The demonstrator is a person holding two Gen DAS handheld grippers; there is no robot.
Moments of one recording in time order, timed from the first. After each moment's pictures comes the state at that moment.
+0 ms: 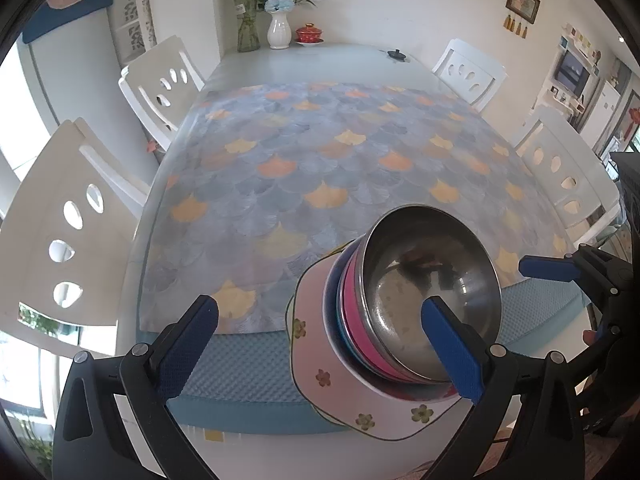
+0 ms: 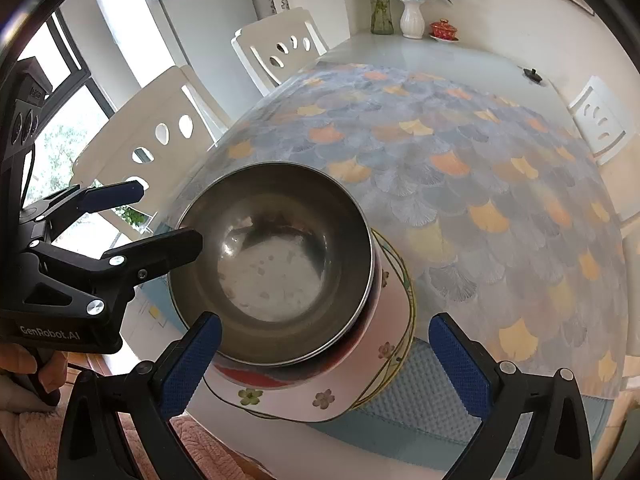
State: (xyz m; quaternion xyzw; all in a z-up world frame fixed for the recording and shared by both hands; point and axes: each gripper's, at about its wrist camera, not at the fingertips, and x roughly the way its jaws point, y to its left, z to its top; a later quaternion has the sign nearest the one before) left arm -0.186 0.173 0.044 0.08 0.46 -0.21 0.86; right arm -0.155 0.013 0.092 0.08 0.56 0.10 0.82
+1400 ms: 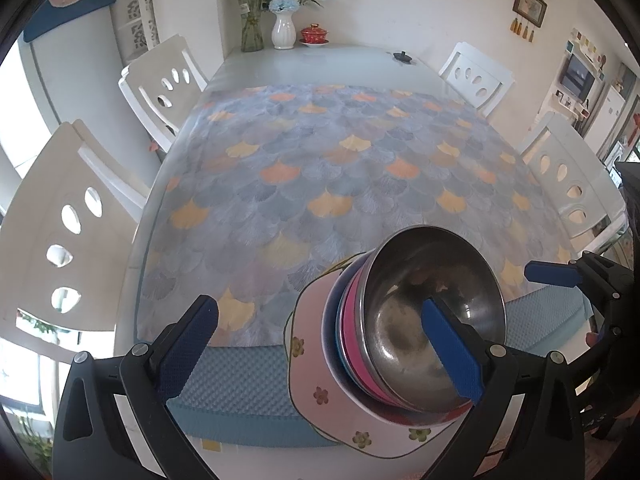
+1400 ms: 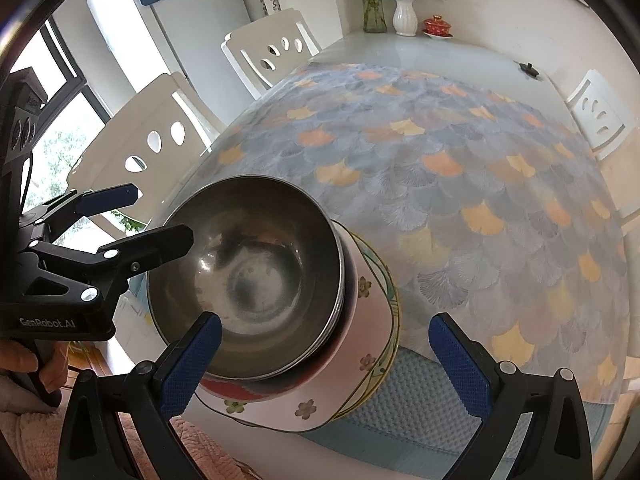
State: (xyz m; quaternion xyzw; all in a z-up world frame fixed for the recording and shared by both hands) left arm -0.172 0.167 0.042 0.08 0.46 -0.20 0.86; right arm -0.144 -0.004 0.087 0.09 0.57 0.10 0.81
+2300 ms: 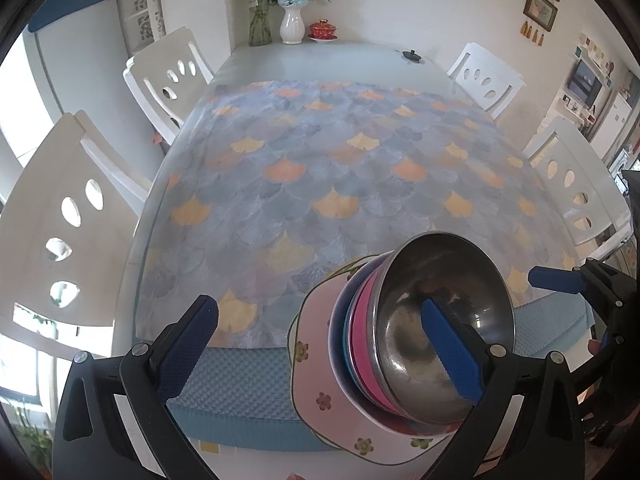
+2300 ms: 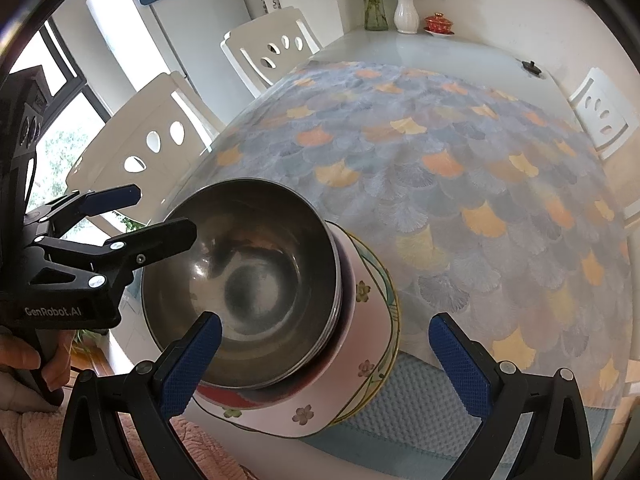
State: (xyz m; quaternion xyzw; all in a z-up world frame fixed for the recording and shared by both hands) left arm -0.164 0.168 0.037 0.07 0.47 -0.19 0.86; right arm -0.140 -0.007 0.083 0.09 0.57 0.11 0.81
